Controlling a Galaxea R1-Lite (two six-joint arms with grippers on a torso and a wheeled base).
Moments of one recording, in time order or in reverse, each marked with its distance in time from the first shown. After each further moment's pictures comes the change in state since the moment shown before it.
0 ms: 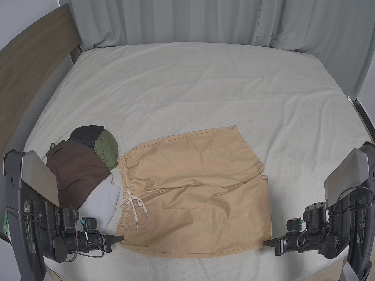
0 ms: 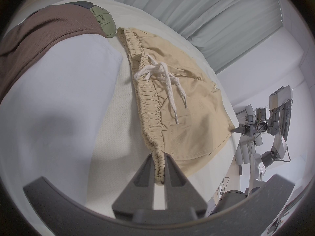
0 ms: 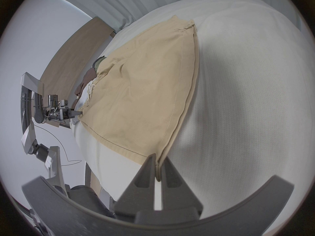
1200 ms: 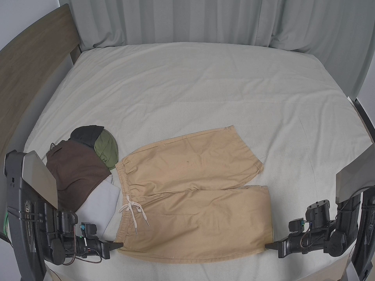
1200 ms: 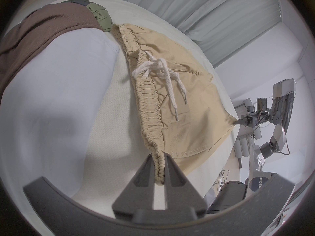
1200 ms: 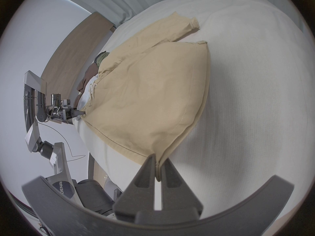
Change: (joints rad) left arm 0.013 0.015 0.057 0.000 -0.020 0.079; right arm 0.021 -0.145 0.000 0.205 0.002 -0.006
